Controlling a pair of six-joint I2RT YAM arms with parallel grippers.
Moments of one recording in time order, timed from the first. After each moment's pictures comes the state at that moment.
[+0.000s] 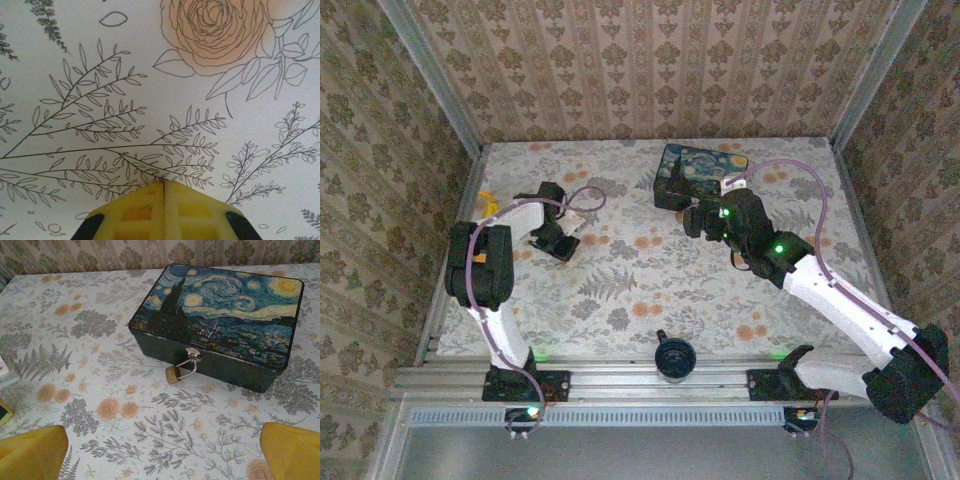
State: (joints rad) left arm -0.20 1.87 1.21 -0.82 0.14 0.38; right arm 0.58 1.17 1.00 -0.41 0.28 0.37
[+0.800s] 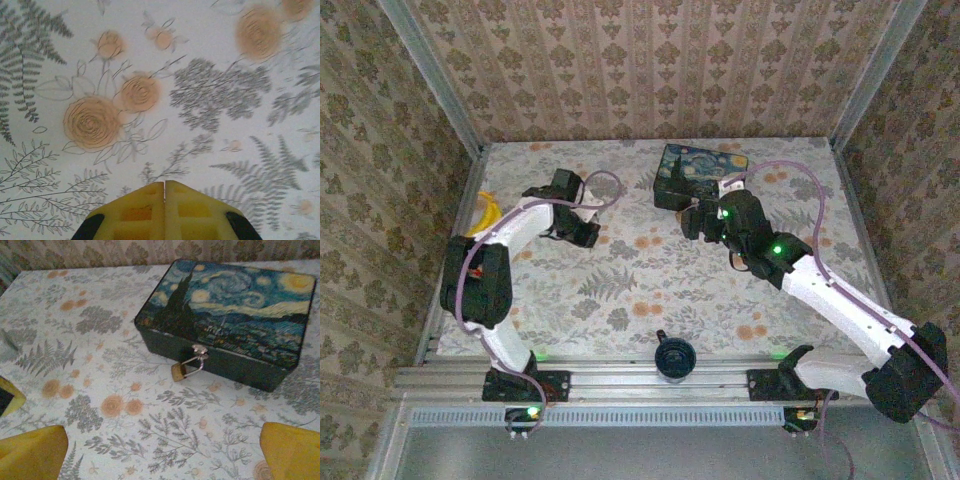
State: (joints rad) left arm -0.34 1.73 1.25 -0.78 0.28 0.21; right arm 0.58 1.17 0.98 -0.38 0.24 0.37
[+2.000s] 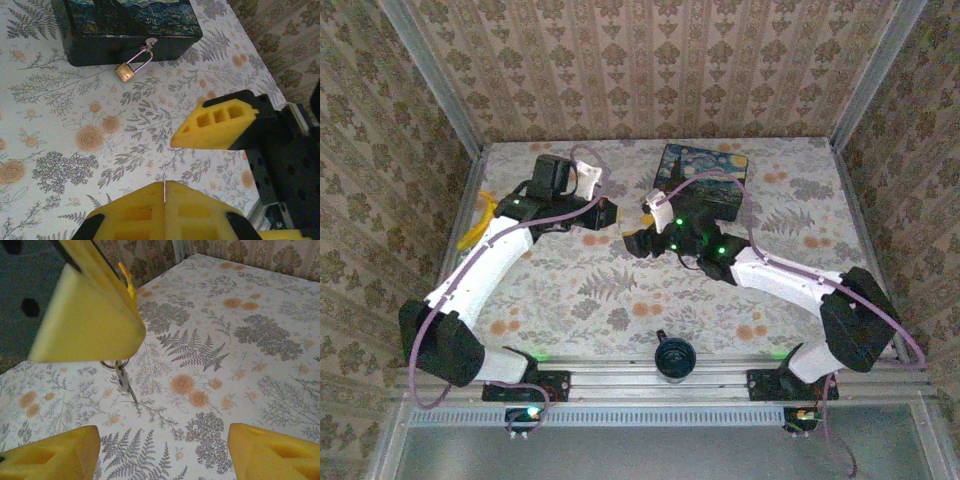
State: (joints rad) left arm -0.44 1.38 1.26 -0.65 0.57 -0.19; right arm 0.72 1.51 0.98 0.15 -0.19 0.14
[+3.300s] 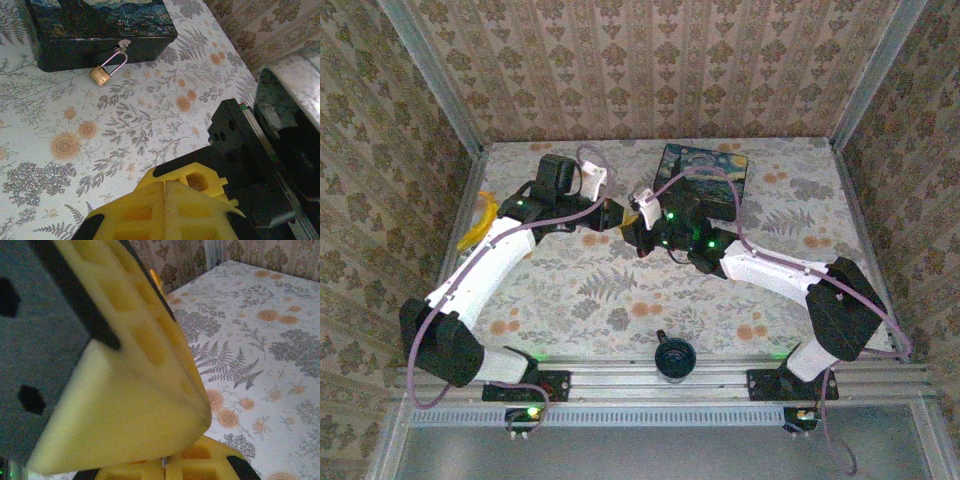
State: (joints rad) left arm -0.48 1.38 1.26 -0.62 0.62 -0.20; right arm 0.73 1.58 1.04 0.19 -0.30 0.14
